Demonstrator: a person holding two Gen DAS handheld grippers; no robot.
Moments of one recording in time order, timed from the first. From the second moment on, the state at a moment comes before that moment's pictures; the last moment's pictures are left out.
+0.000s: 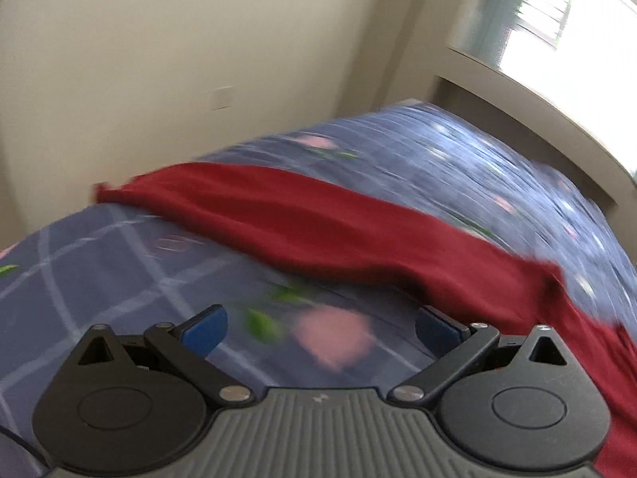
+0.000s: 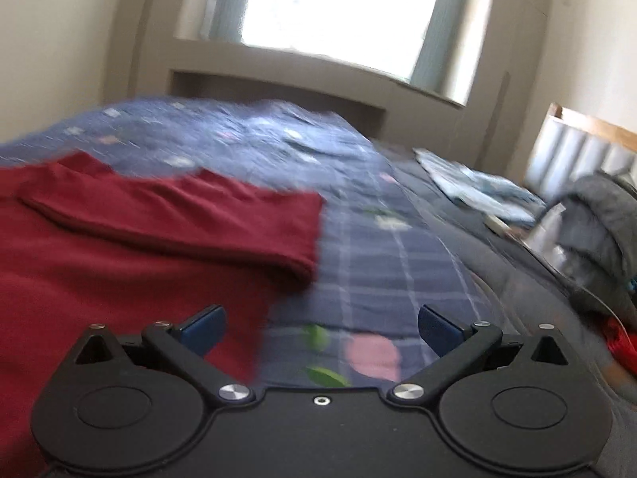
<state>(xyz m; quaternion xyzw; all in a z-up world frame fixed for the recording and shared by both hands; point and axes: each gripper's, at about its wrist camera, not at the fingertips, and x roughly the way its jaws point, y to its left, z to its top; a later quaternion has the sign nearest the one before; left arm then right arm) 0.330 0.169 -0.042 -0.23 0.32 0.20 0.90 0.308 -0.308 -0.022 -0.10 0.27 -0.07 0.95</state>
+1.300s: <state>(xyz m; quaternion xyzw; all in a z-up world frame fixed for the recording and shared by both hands) 0.379 0.297 0.007 -0.30 0.16 0.30 0.89 0.307 -0.213 -0.051 0.00 0.32 0.10 0.94</state>
